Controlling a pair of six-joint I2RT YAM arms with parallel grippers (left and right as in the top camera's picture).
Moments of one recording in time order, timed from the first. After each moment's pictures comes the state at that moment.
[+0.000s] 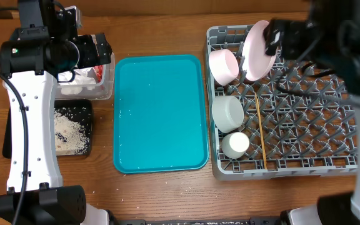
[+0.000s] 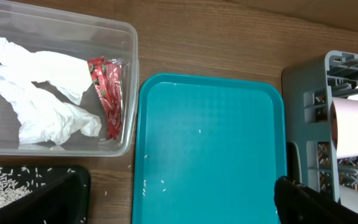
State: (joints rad) left arm 0.11 1.69 1.86 -1.13 0.23 -0.12; right arm 0.17 1.62 2.28 -1.37 -0.04 0.21
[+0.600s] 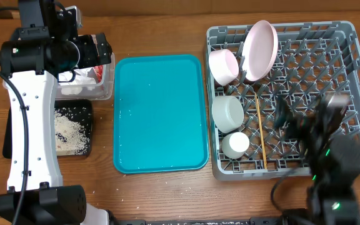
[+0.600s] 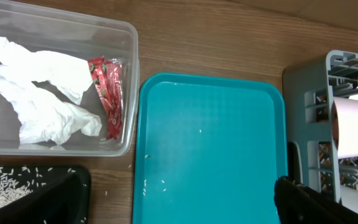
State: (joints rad) left arm 0.10 1.69 1.86 -1.13 0.22 -0.12; right arm 0.01 0.54 0.48 -0.10 -0.09 0.15
